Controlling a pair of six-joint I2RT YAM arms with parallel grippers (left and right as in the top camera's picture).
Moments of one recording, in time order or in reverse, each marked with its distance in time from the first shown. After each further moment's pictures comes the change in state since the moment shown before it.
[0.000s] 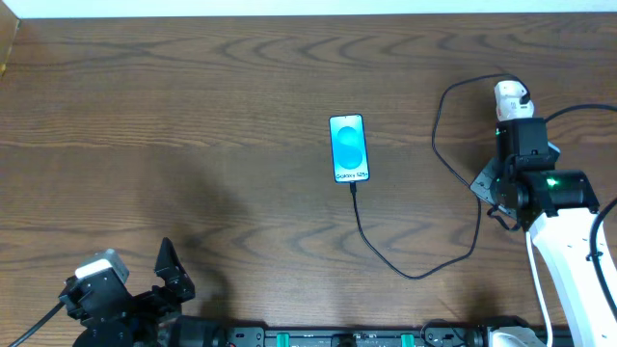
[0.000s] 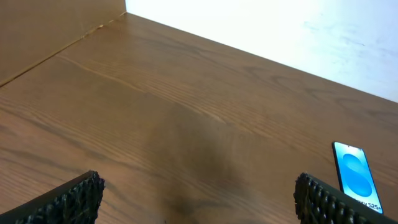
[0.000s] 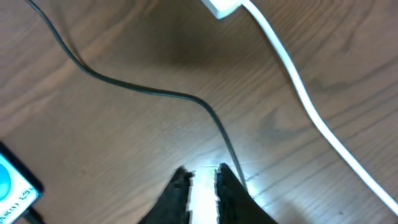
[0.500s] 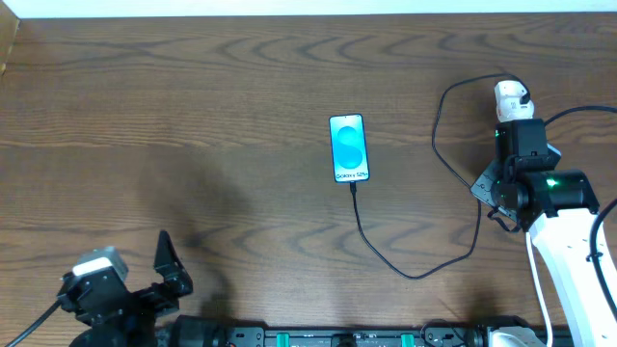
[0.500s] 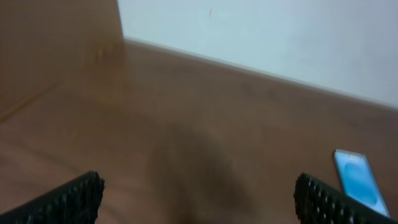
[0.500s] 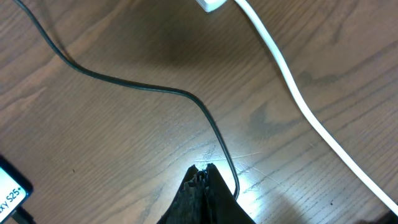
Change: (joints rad) left arm 0.000 0.000 0.000 0.070 0.000 0.091; right arm 0.000 -0.001 0.000 -0.035 0.016 0.018
